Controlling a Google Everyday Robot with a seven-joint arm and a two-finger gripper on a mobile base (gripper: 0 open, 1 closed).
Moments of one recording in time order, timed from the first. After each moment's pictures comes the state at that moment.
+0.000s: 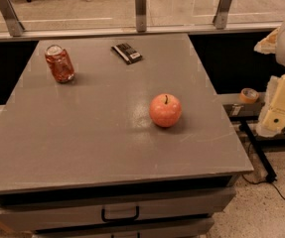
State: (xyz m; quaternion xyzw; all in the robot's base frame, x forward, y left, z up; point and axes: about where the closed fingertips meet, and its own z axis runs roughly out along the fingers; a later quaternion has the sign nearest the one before) arm 0.438 -0.217 0.977 -0.60 0.78 -0.03 0.16
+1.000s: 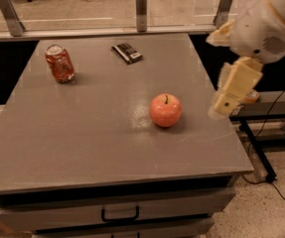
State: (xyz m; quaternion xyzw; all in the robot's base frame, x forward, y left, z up) arm 0.471 -0.137 0.979 -0.64 0.73 0.06 0.24
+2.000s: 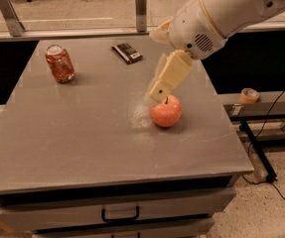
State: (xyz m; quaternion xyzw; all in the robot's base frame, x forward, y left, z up) arm 0.503 -0.018 0.979 -0.65 0.67 0.18 0.32
